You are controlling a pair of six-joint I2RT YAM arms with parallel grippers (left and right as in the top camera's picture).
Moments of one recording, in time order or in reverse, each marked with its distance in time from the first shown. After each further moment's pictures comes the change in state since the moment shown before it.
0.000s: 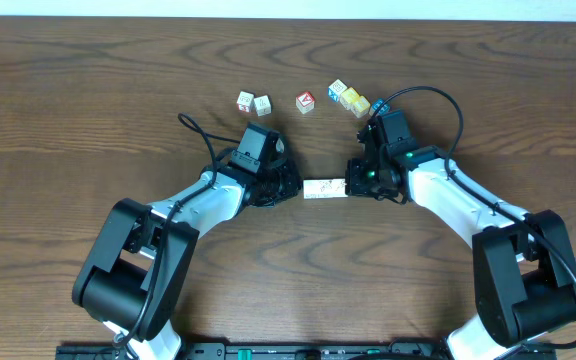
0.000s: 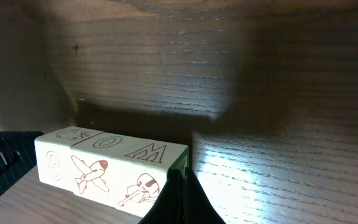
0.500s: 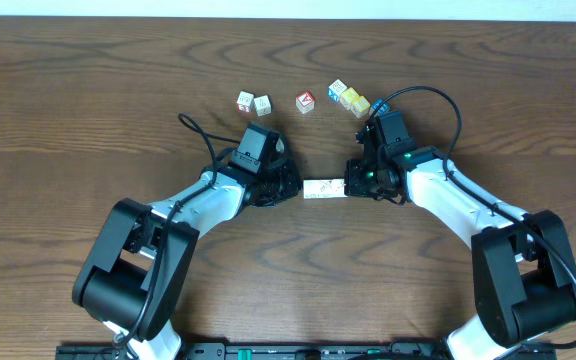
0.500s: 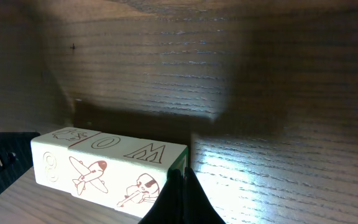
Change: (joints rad) left arm -0.001 0.000 0.000 0.000 -0.002 -0.003; right arm 0.005 0.000 0.000 0.000 0.016 0.000
